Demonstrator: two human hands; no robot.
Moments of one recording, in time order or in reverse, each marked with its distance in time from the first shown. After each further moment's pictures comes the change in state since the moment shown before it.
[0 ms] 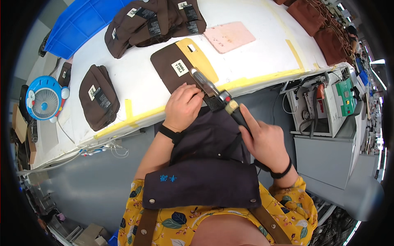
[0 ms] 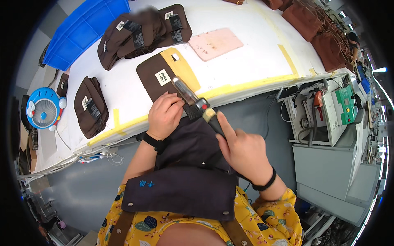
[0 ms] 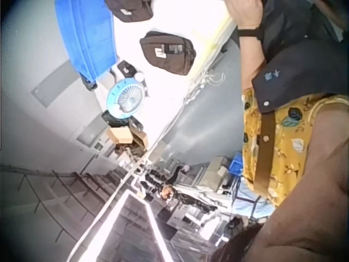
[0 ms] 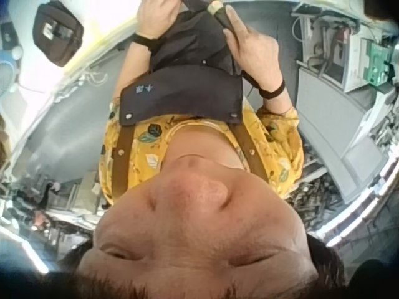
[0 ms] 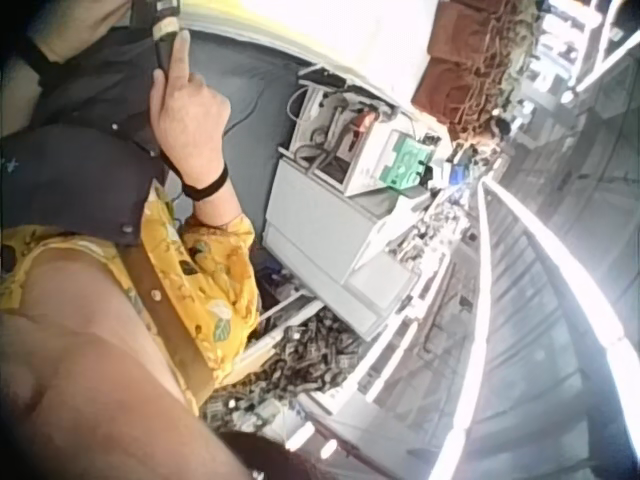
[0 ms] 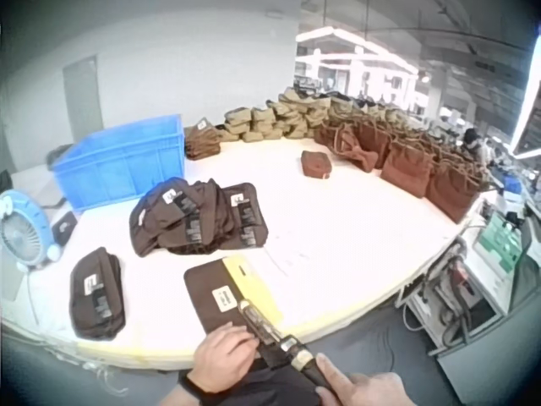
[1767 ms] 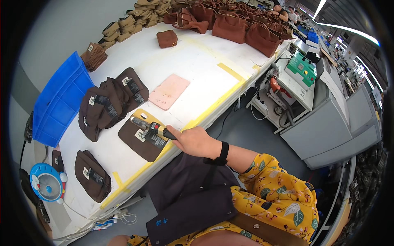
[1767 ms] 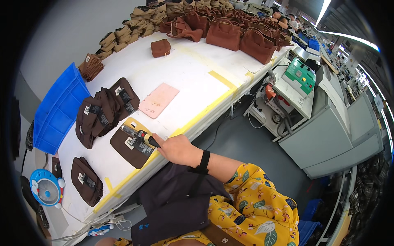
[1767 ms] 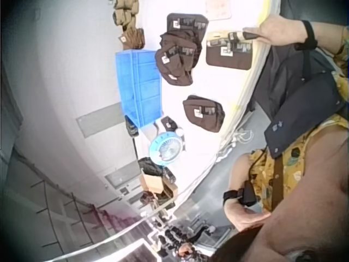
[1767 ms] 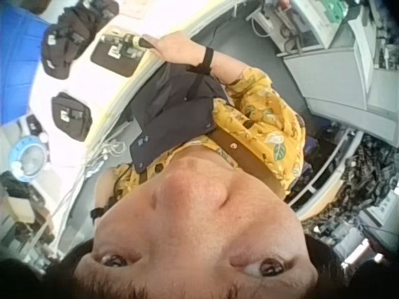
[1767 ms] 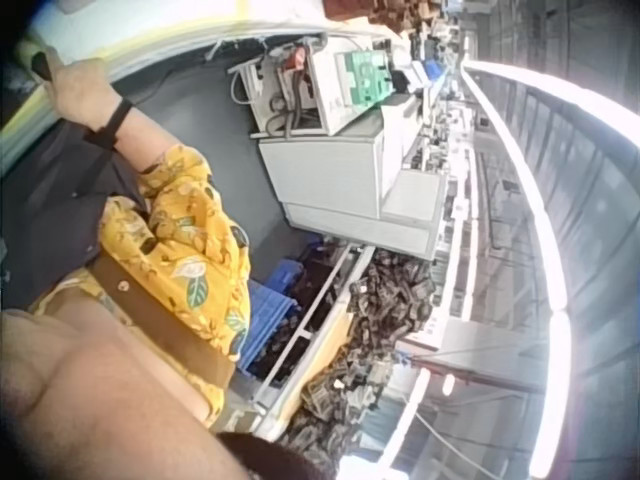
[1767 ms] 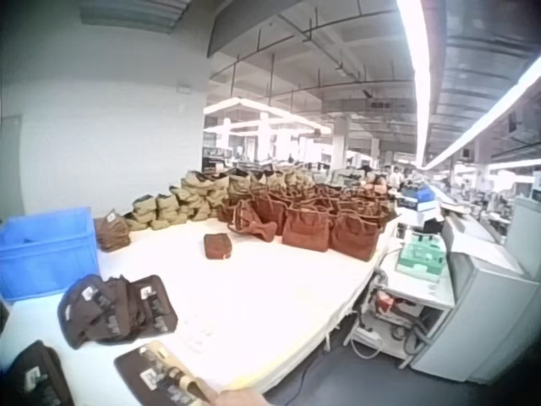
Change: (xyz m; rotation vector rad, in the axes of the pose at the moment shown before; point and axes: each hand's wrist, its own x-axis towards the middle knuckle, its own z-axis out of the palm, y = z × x) left_hand 0.085 0.042 -0.317 -1.178 -0.270 1.067; right_hand 0.093 0.021 0.059 0.100 0.016 -0.038
